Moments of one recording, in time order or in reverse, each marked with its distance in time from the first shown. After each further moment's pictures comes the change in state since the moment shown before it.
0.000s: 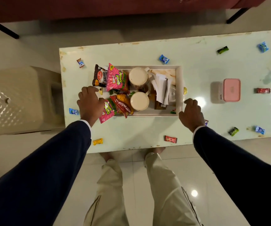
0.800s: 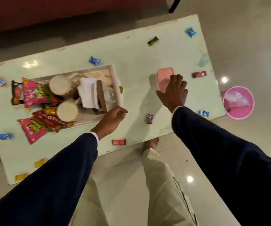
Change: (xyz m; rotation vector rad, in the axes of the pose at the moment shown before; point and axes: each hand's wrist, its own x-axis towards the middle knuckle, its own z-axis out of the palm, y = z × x) left_hand -0.112 0.226 0.156 -0.415 -0.737 0.218; right_hand 0.072 0.159 -0.082 -0.053 0.259 0.137
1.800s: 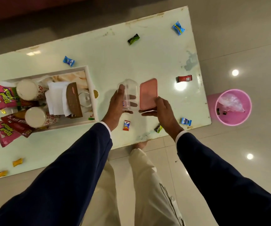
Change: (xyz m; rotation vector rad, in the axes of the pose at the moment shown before) left_hand 0.087 0.120 0.101 -0.687 0.179 -0.129; right_hand -0.004 0.074 -0.036 1.271 -0.579 0.133
